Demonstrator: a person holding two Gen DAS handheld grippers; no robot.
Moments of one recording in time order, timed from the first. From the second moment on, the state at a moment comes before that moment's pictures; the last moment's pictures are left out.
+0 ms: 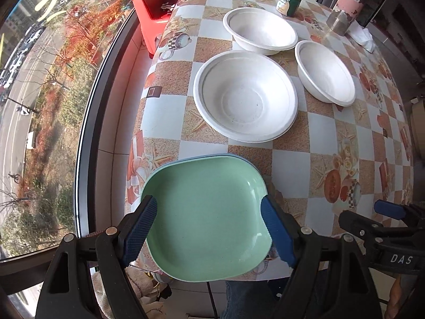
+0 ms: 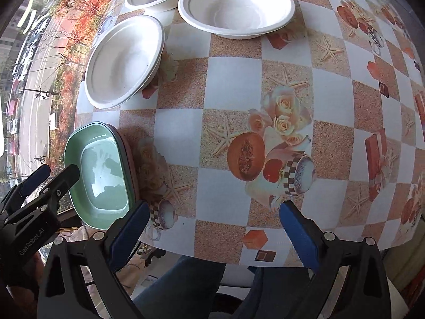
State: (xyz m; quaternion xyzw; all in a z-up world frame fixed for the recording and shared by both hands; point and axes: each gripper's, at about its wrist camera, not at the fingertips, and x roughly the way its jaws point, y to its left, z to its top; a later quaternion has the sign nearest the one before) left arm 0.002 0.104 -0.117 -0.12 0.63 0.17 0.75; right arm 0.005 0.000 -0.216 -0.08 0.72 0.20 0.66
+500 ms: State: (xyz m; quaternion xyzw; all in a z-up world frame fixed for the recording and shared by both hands) left arm 0.059 0.114 -0.106 -0.13 0.63 0.19 0.74; right arm 0.059 -0.065 -0.199 -0.03 0.72 0.15 0.67
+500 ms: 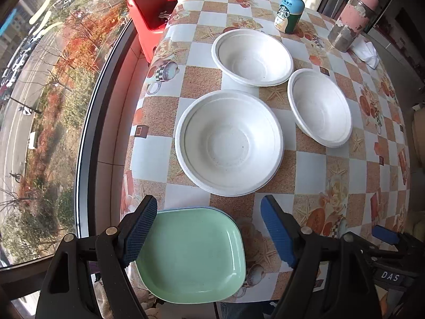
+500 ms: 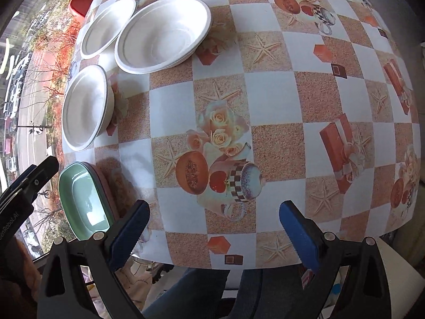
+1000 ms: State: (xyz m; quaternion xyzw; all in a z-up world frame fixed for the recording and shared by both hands) left arm 0.108 0.177 -0.162 -0.12 0.67 0.24 0.70; right arm 0.115 0.036 -0.230 0.01 0.73 0.20 0.65
